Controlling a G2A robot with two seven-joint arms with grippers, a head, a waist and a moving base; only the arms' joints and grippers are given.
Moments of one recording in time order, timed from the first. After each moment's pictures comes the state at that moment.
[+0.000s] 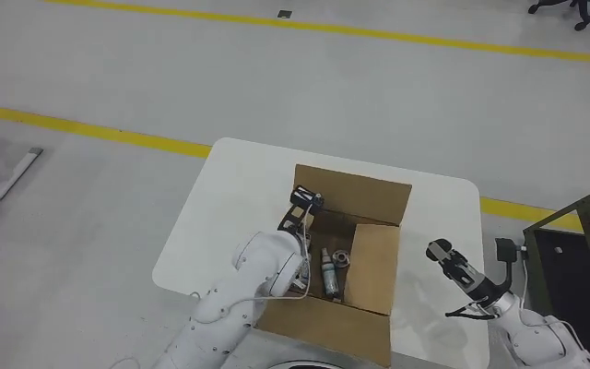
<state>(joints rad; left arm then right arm) 0.97 -1.47 -0.94 -1.73 1.36 0.12 -1.30 -1.61 -0.91 1.58 -1.45 -0.13 -0.84 0.26</state>
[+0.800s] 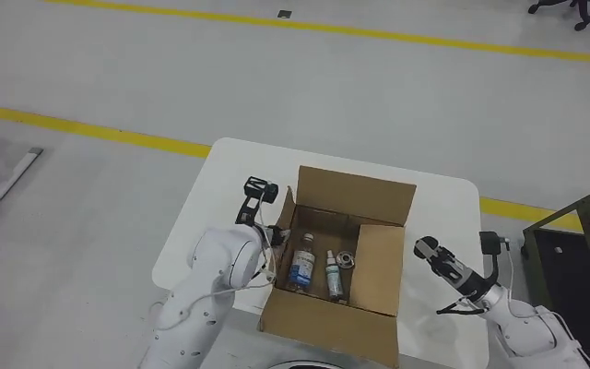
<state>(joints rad) 1.05 -1.43 -1.14 -1.81 1.45 0.09 -1.32 -1.56 -0.92 1.54 -1.47 -0.12 -0.82 0.34</state>
